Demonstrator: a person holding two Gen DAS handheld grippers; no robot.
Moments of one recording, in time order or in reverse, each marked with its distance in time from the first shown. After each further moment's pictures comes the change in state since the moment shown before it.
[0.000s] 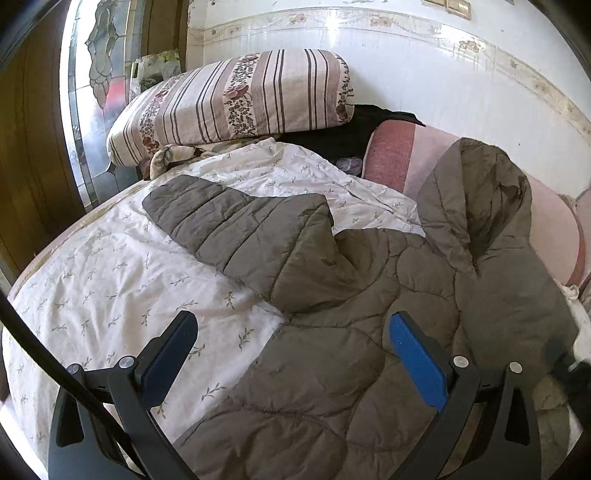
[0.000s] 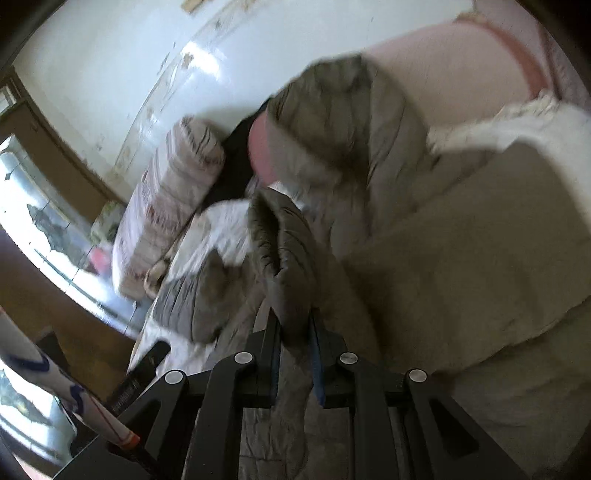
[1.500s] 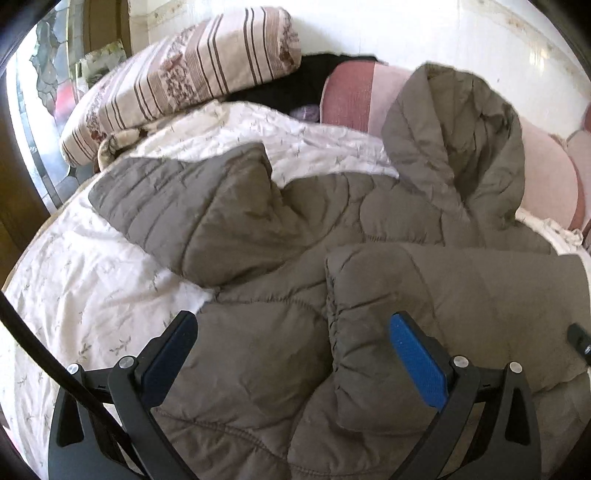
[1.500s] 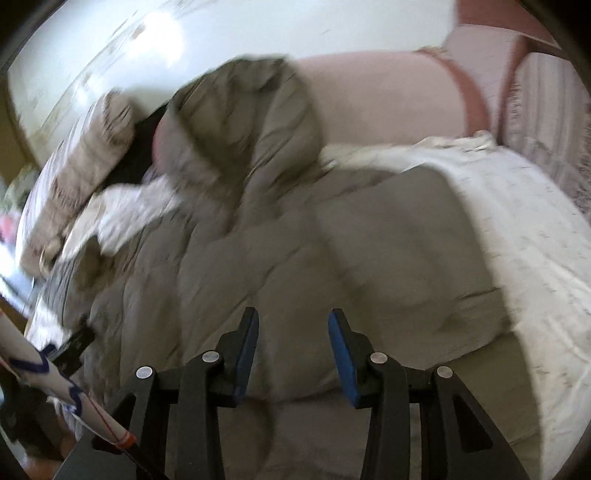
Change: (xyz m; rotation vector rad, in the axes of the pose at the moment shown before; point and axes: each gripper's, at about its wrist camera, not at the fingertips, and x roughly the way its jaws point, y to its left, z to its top) left arm 0.065 -0.059 -0.020 0.137 0.152 -0.047; right arm 0.018 -0.055 0.019 -0.151 0.011 -0.419
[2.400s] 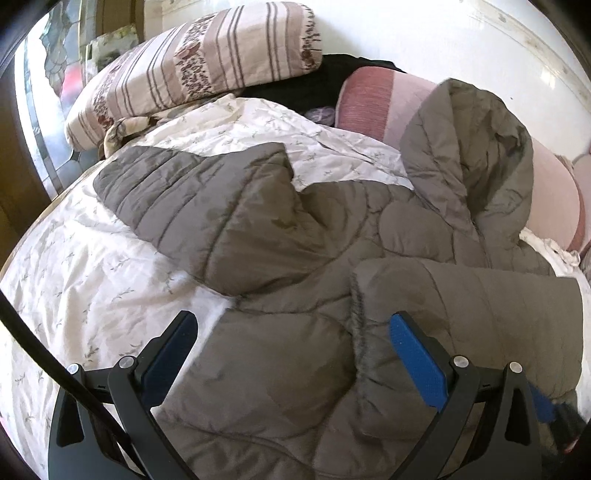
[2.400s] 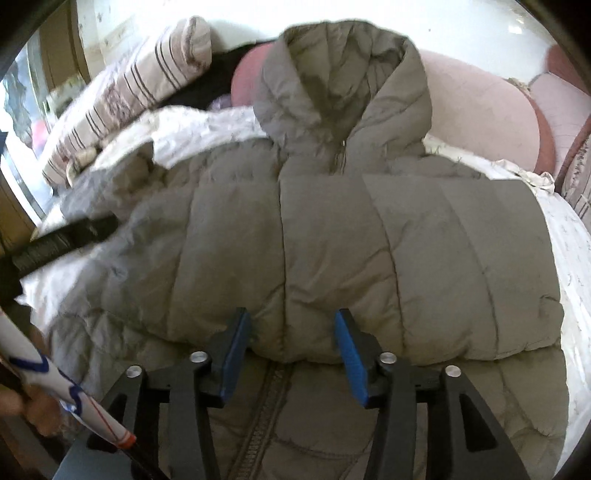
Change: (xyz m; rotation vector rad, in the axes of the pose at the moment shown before) left arm -0.005 0.030 0.013 -0.074 0.006 -0.021; right arm 0.021 0.073 -0.041 -0.265 0.095 0.038
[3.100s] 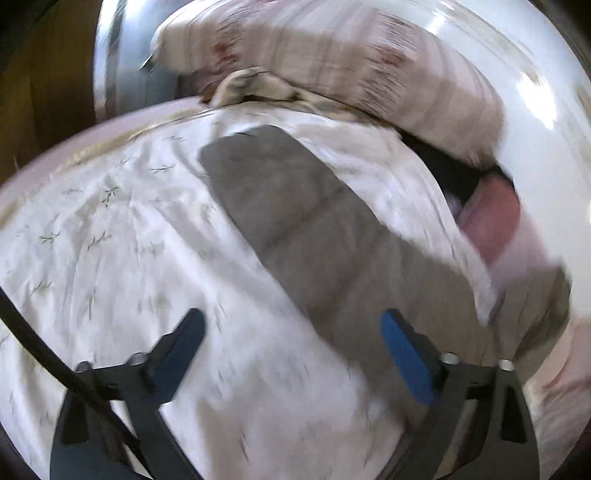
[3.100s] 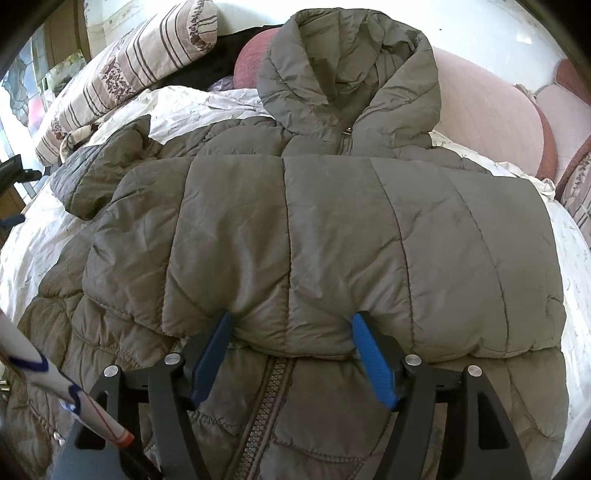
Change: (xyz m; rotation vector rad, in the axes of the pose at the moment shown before) left arm 0.054 0.251 0.086 -0.503 0.056 -0.079; right arm 0.012 0.007 -0.006 -0.053 0.027 -0.031
